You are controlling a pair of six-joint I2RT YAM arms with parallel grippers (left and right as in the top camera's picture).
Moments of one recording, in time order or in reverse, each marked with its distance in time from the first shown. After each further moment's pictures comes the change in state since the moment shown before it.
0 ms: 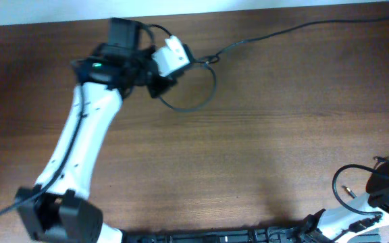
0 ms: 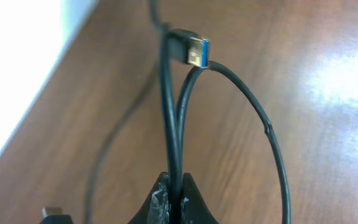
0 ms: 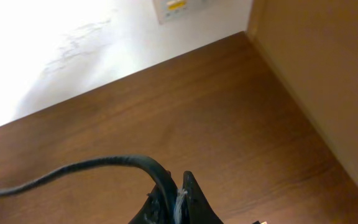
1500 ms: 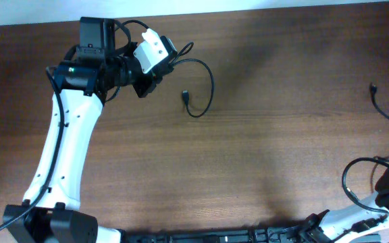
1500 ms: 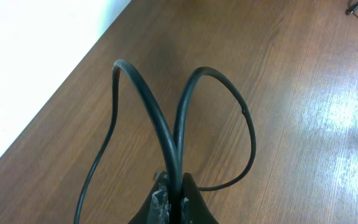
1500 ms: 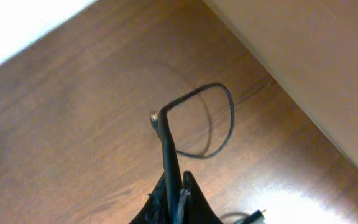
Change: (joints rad) left arm 0.084 -0.061 0.000 -0.027 0.131 -0.052; right arm -0.152 0.029 0.000 -0.185 0.127 -0.004
